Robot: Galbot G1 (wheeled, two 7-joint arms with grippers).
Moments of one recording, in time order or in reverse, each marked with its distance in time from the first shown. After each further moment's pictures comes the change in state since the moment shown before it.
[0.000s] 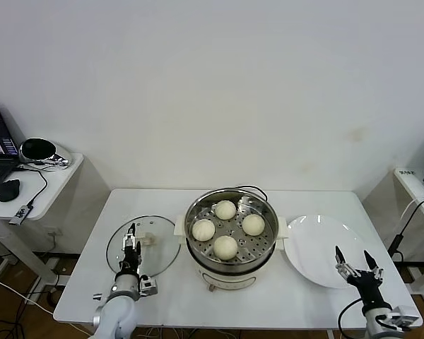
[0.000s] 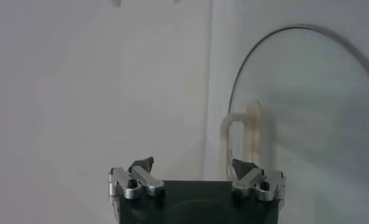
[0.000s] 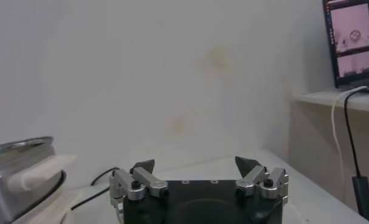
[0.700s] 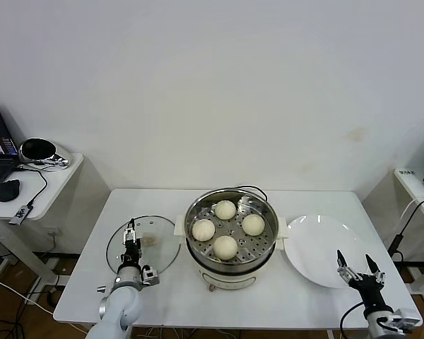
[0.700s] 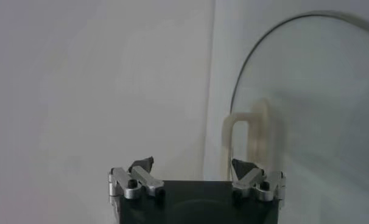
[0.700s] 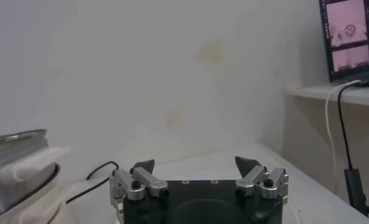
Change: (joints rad) left arm -0.086 -0.021 0.009 0.098 -0.018 0.031 -0.015; right arm -0.007 -0.002 0.007 -0.016 -0.005 -0.002 0.000
